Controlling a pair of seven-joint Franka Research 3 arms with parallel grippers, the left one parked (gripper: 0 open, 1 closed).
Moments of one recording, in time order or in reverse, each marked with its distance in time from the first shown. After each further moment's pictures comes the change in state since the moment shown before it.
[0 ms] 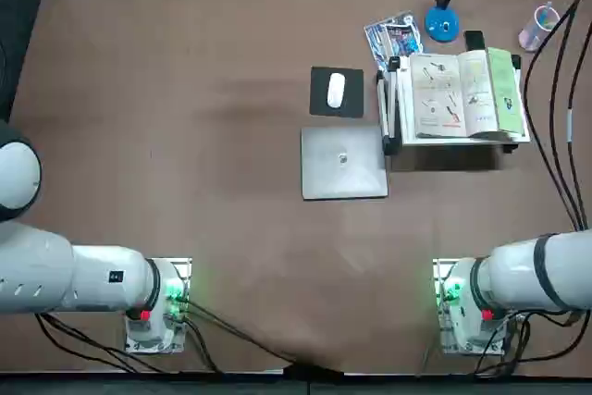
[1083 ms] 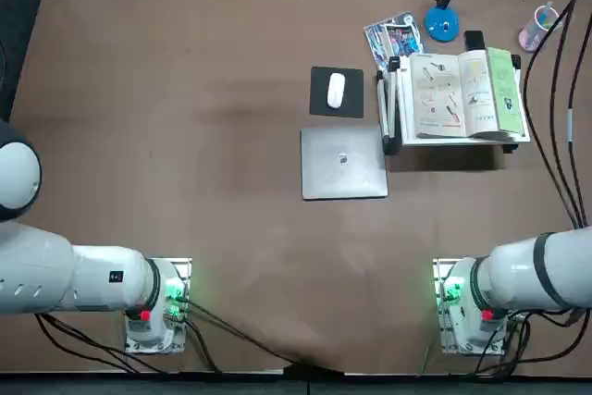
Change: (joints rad) arm -0.030 0.044 -0.007 0.000 0.061 -0.002 -0.003
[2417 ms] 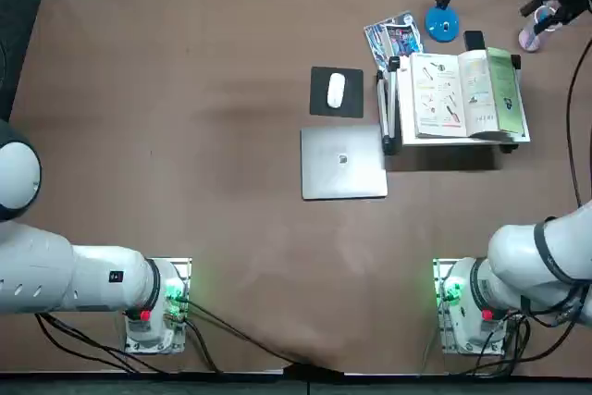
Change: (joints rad) arm -0.412 0.310 -0.019 -0.009 0.499 -0.068 -0.434
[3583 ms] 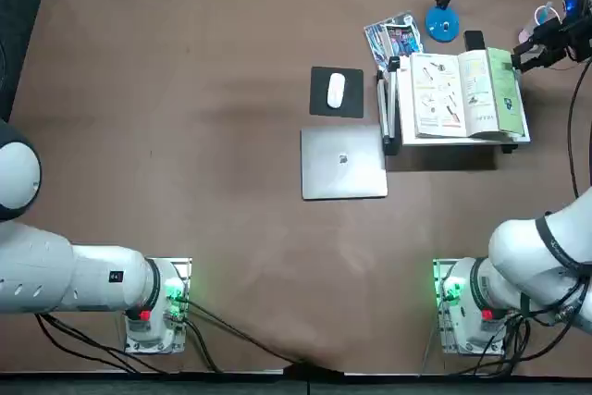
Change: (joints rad) arm -0.091 0.192 0.000 -0.003 0.045 0.006 -0.208
